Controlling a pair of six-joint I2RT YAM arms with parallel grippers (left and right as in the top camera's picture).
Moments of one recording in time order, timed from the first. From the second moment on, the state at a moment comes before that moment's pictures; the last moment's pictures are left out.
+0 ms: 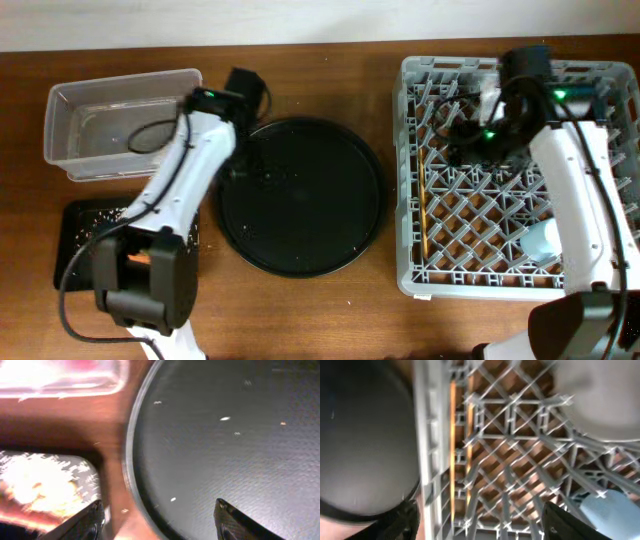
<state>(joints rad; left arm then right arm) -0.25 1.93 1.68 -1.25 -0.18 -0.31 0.01 1.67 1.67 -1.33 -0.11 0.08</state>
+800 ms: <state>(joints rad) -0.12 0.69 0.85 -0.84 -0.15 -0.29 0.02 0.71 0.94 -0.92 -0.11 0.05</state>
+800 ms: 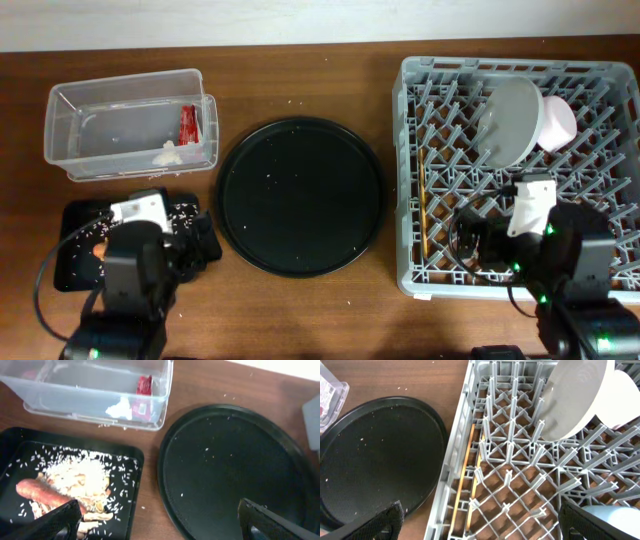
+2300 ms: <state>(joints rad) -0.12 0.66 0.84 -0.83 -0.15 -0.29 0.02 0.01 0.01 -0.07 -0.05 -0.08</state>
